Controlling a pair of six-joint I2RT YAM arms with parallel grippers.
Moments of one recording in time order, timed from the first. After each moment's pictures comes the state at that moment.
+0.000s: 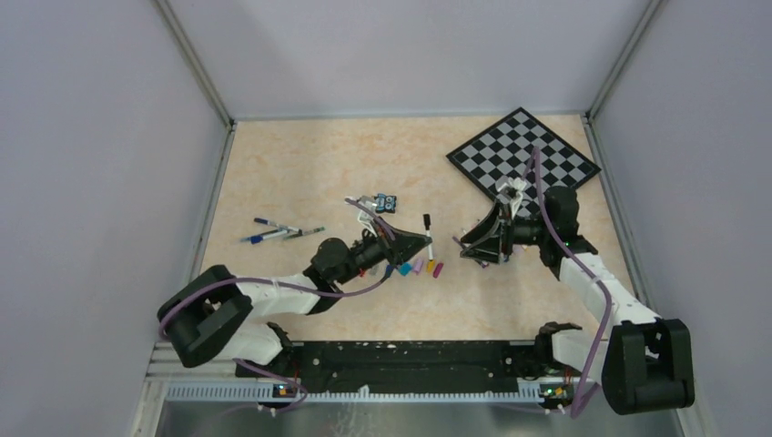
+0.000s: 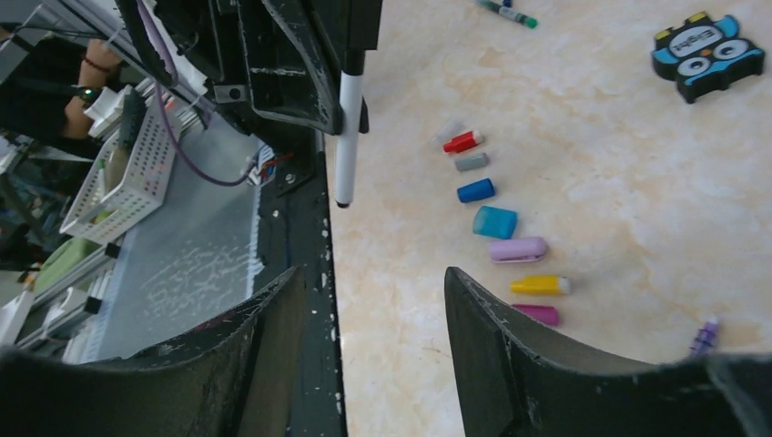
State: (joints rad) left arm -0.84 1.32 0.39 1.11 0.22 -0.77; right arm 0.09 1.07 0.54 0.11 -1.34 0.11
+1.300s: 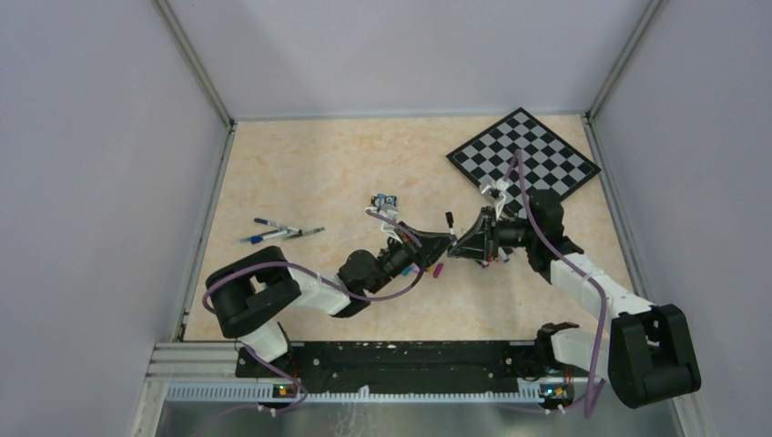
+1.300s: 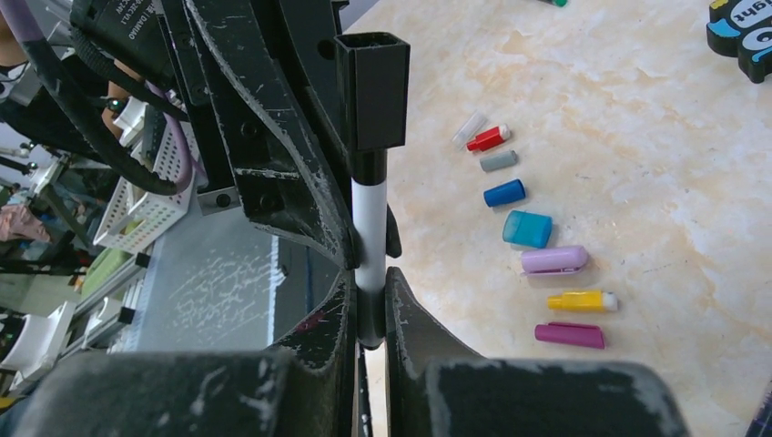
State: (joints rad) left arm -1.06 1.63 0.51 1.41 -0.10 -0.72; right arm 0.24 1.12 0.50 0.30 -1.23 0.33
